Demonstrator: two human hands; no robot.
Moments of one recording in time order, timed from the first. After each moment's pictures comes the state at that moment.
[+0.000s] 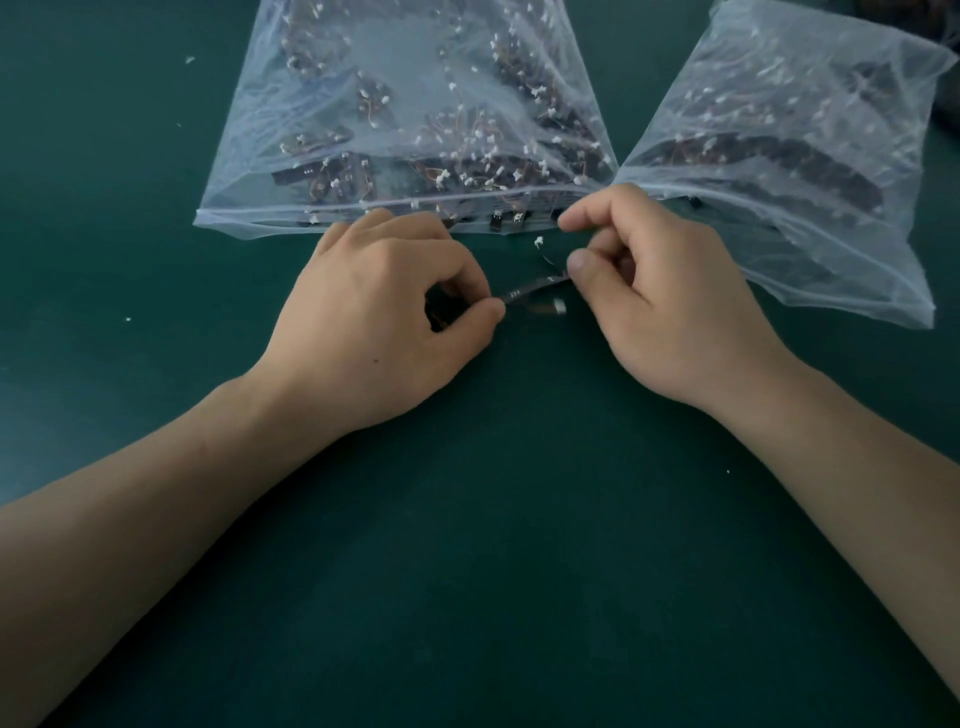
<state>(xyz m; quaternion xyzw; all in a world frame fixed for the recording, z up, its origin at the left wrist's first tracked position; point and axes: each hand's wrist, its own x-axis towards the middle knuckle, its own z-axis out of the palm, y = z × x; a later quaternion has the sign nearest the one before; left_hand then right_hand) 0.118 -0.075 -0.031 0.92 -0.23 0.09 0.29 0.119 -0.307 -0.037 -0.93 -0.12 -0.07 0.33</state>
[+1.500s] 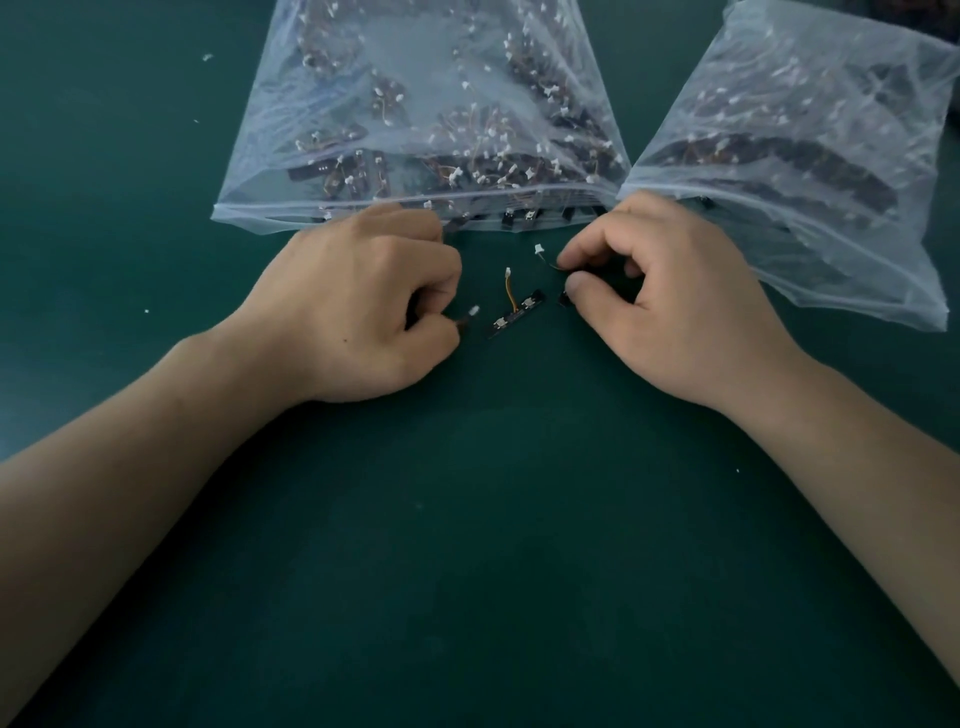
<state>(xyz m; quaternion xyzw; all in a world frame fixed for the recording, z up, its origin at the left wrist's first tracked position) 0.132 -0.047 -0.022 0.93 -0.31 0.03 0.18 0.121 -0.307 -0.038 -0.94 -0.14 -0.07 0.29</state>
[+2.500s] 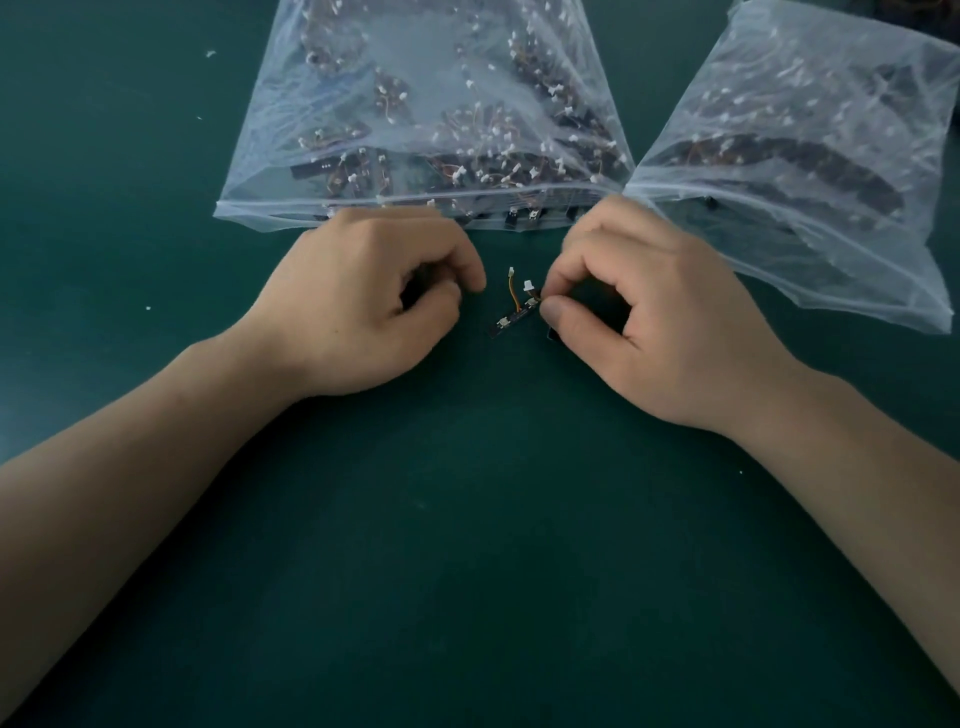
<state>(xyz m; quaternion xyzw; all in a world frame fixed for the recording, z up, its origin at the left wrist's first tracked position) 0.134 -0.049 -0.028 0.91 -0.26 0.05 0.30 0.111 -0.301 -0.034 -0.91 -0.27 -0.09 0.29</state>
